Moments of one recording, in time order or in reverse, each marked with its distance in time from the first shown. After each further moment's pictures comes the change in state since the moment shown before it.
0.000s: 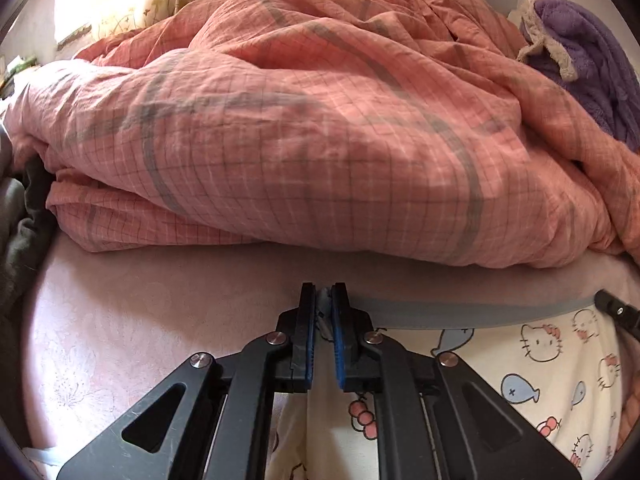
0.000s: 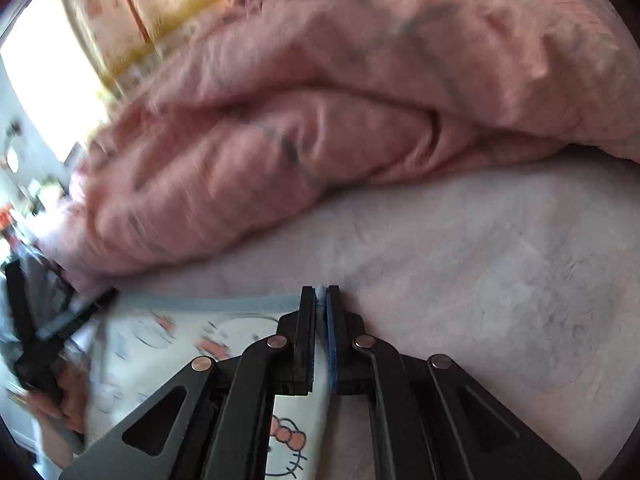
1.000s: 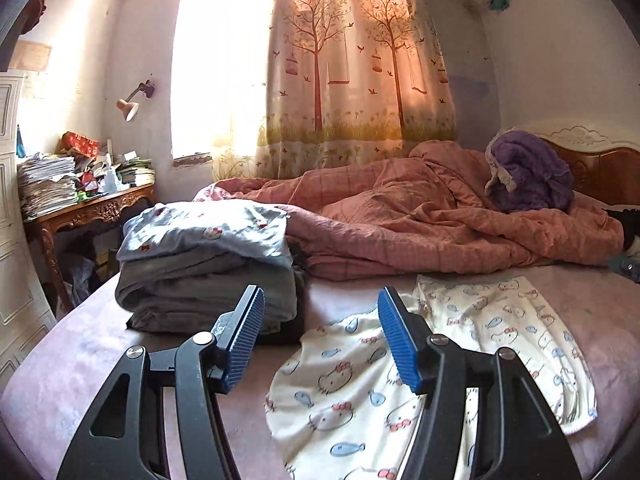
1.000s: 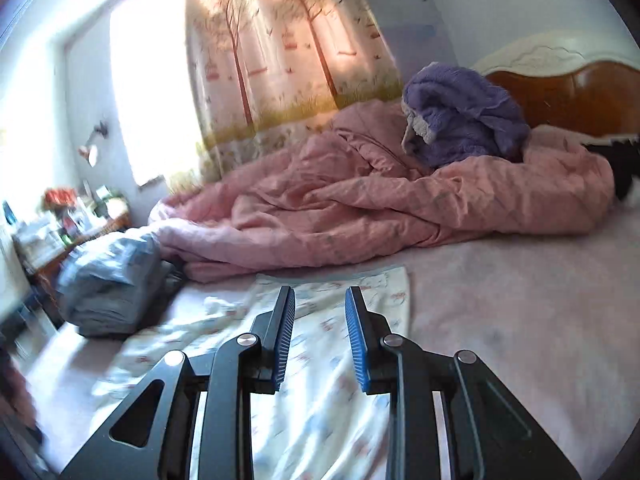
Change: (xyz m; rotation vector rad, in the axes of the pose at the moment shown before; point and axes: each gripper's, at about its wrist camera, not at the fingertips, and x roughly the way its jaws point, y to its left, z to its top) left arm -0.373 0.122 -0.208 0.004 -0.564 0.163; right arm -0.292 0.107 -0.193 -0.174 -0.409 0.110
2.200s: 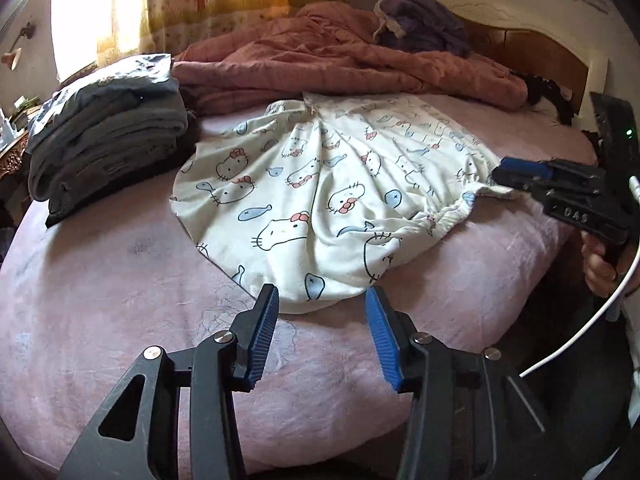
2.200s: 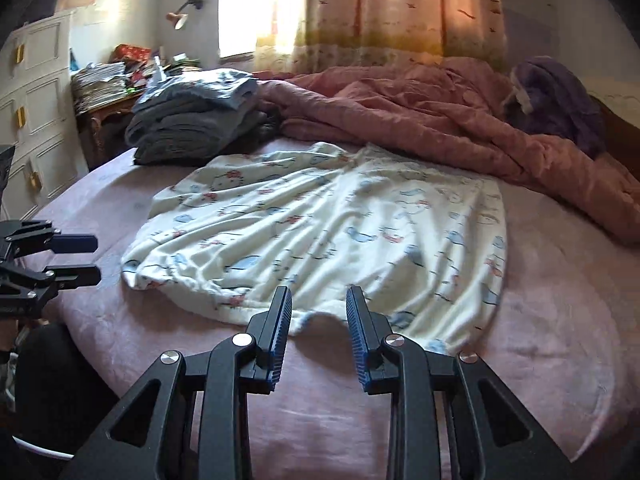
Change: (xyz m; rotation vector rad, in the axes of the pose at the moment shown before) left arm -0.041 -0.019 -0.116 0.228 0.498 -0.355; right arm -0.026 0.080 -0.135 -0.397 0.288 0.014
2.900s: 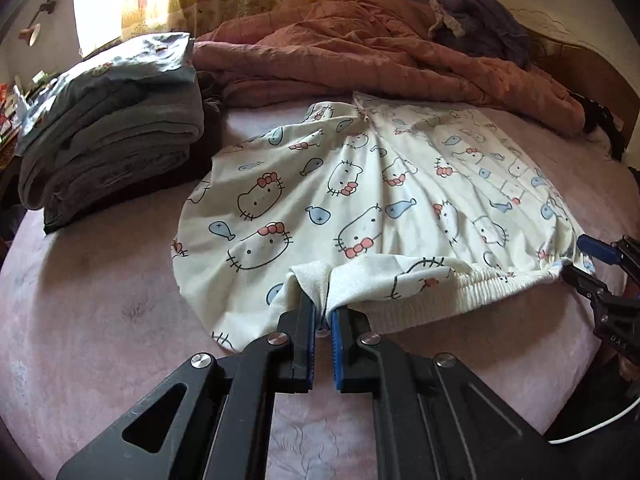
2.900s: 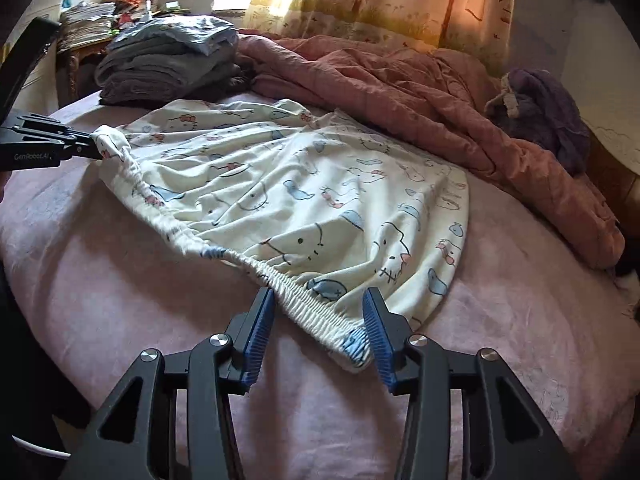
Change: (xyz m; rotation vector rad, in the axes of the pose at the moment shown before) left arm 0.070 0.040 0.076 -0.141 0.049 0.053; right arm 0.034 -0.013 -0.003 -0.121 0.114 -0.122
